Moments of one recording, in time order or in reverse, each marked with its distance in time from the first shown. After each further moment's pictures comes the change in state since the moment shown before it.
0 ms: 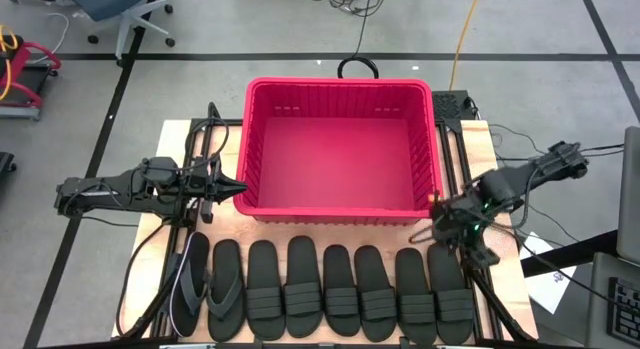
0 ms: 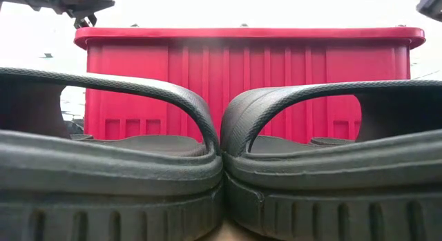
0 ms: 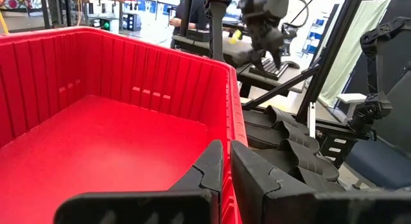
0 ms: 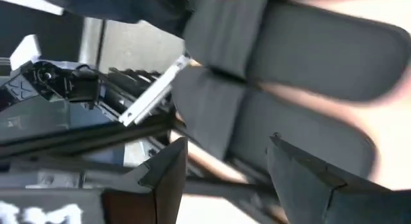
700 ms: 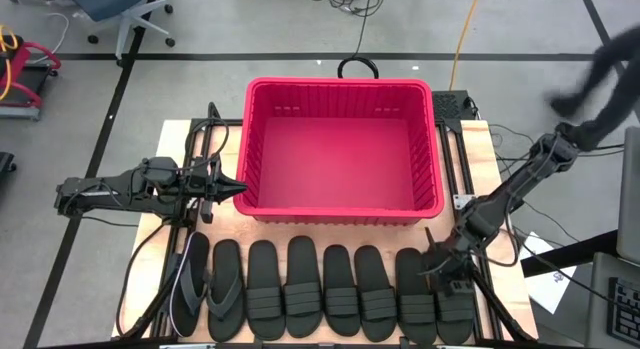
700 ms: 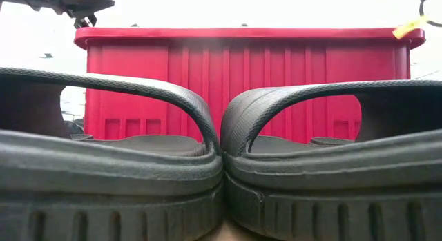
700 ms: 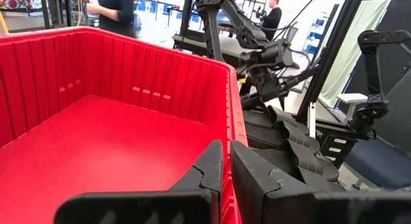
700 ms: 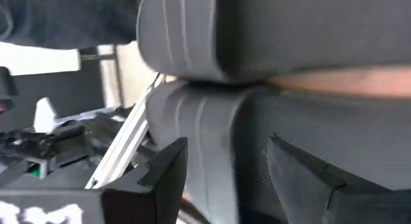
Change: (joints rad) left arm 0.000 0.000 0.000 0.000 0.000 0.000; right arm 0.284 0.003 -0.539 0.762 0.085 0.687
